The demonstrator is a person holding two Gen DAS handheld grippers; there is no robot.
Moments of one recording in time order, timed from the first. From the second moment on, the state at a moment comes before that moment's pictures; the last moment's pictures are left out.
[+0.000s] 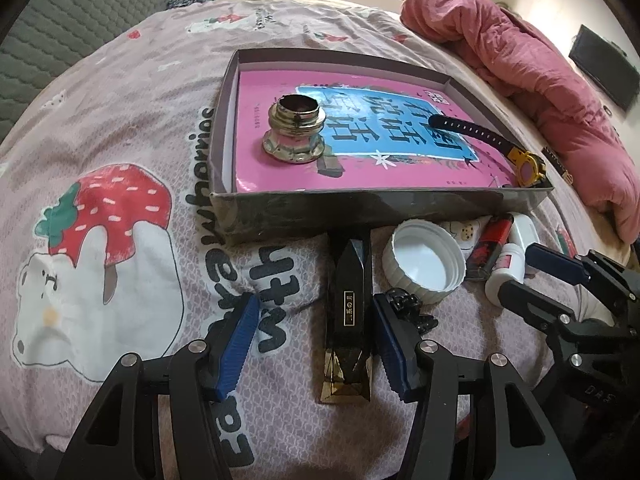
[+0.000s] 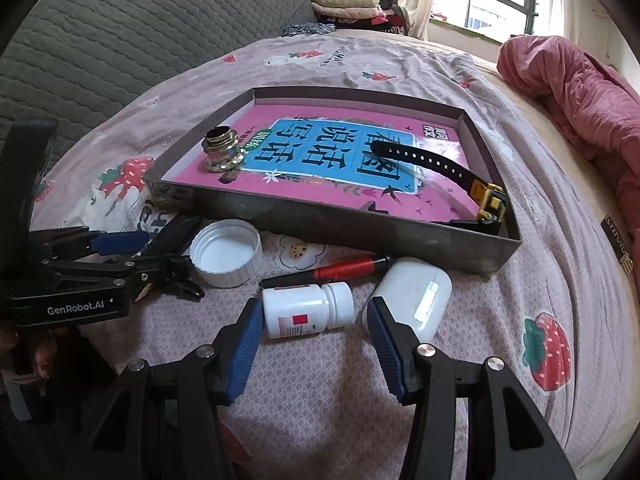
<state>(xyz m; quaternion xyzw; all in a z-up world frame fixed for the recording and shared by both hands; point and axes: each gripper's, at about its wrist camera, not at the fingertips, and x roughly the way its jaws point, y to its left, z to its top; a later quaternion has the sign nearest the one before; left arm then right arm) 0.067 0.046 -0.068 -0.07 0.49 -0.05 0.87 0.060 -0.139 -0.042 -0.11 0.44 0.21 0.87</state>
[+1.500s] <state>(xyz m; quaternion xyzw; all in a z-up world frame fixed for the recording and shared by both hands) 0.064 0.050 -0.053 -0.09 0.46 -0.09 0.88 0.062 -0.148 -0.046 -0.06 0.45 0.23 0.86</state>
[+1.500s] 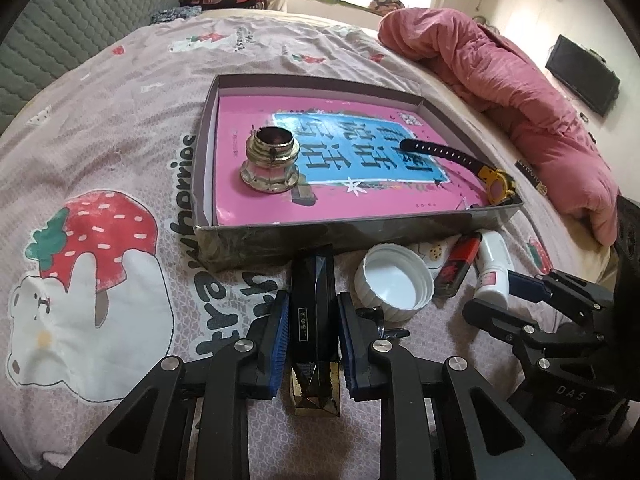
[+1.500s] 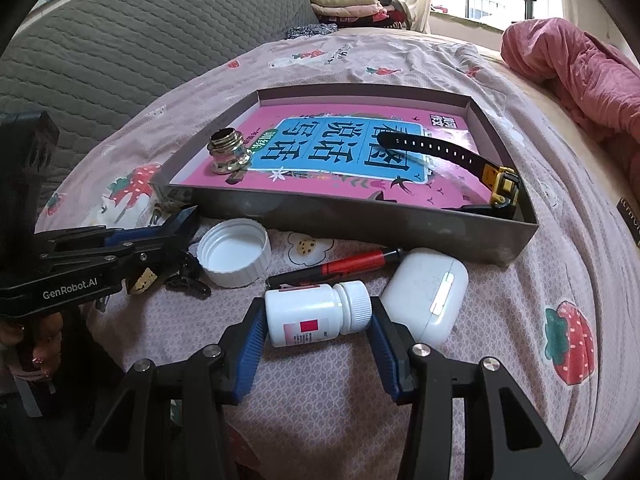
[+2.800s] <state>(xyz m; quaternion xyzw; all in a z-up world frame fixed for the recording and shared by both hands) 0.029 0.054 -0.012 -0.07 0.40 -0.05 0.91 0.046 -0.166 -0.003 -0.02 0.38 0.24 0.89</state>
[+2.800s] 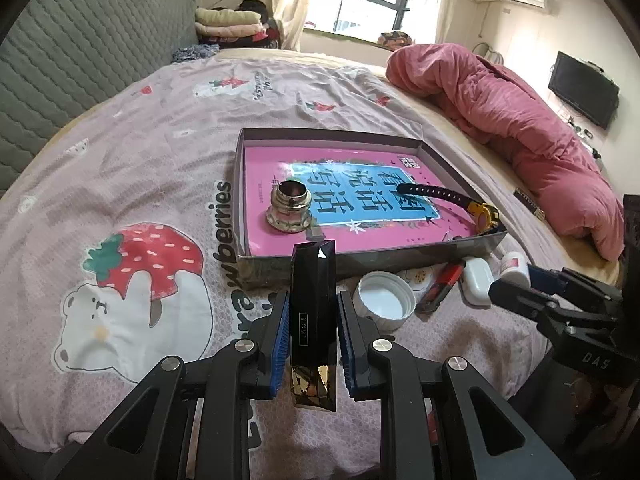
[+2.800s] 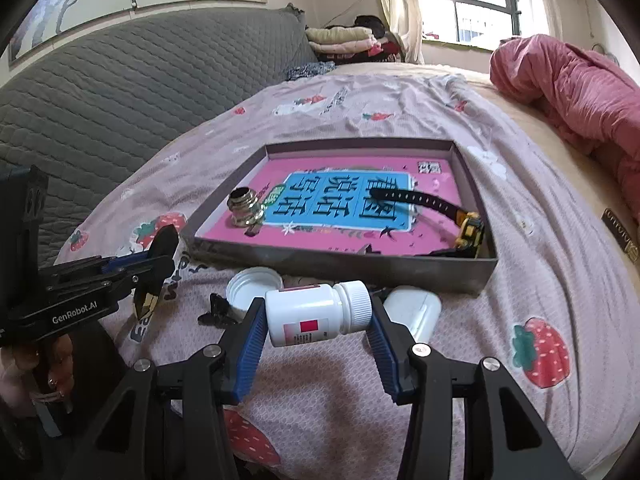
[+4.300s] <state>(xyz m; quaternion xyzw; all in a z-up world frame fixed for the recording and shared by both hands) 0.035 0.035 0.032 -0.07 0.39 -0.02 0.92 0.043 -0.183 0.037 0.00 0.30 0.24 0.92</state>
